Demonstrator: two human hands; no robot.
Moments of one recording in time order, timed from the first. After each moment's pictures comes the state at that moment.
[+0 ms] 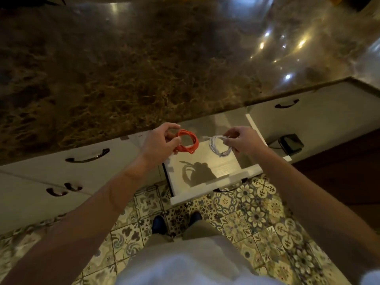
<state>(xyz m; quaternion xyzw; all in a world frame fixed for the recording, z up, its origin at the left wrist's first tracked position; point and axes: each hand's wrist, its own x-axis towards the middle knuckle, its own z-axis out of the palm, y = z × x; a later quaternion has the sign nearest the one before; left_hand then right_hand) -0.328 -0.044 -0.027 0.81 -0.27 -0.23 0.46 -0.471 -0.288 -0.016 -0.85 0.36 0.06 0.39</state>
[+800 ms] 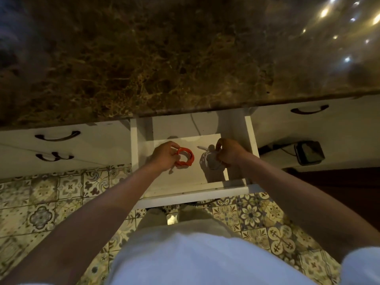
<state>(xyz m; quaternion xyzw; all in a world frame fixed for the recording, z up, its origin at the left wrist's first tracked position) -0.375 -0.151 -0.149 0.85 0.00 -0.38 0.36 -0.443 -0.387 -0.143 -0.86 0.24 0.34 0.28</state>
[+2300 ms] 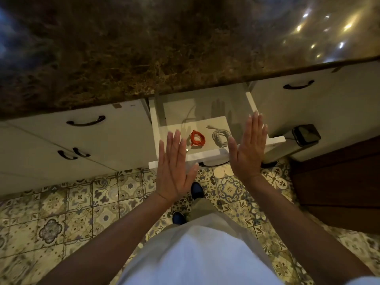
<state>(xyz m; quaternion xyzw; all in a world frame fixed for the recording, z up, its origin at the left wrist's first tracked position) -0.509 -0.050 -0.111 0.86 -0.41 0.12 0.28 -0.580 -0.274 -0.103 -0.92 0.23 -0.26 0.17</state>
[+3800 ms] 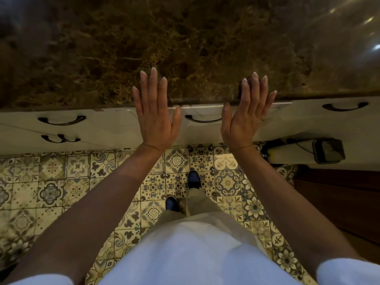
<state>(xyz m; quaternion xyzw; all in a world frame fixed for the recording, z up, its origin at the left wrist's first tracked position) -0.319 -0.139 -0.124 0.90 -0.26 0.23 0.25 -0.394 -0.347 -0.131 -0.92 0.17 -0.33 0.14</state>
